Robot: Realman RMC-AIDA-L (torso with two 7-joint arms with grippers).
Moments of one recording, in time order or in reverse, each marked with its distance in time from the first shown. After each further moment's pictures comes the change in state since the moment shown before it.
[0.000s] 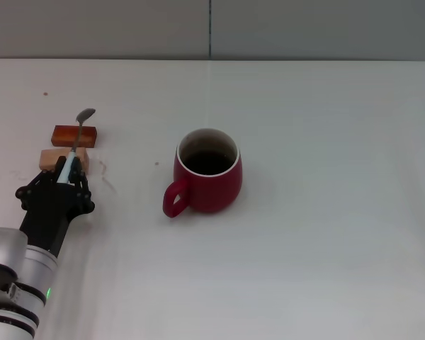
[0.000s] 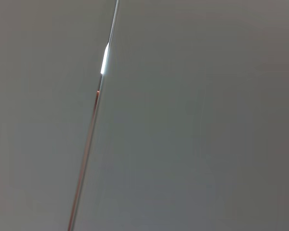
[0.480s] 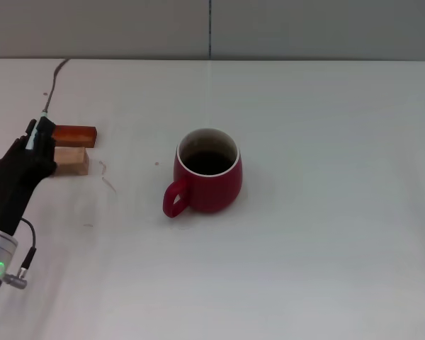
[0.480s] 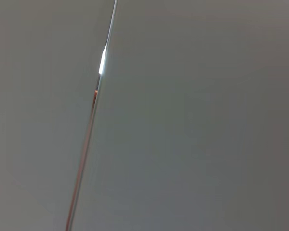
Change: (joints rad) left arm 0.045 0.006 0.007 0.286 0.204 0.123 -0.858; right arm 0.001 0.000 0.000 -0.002 0.004 0.000 0.000
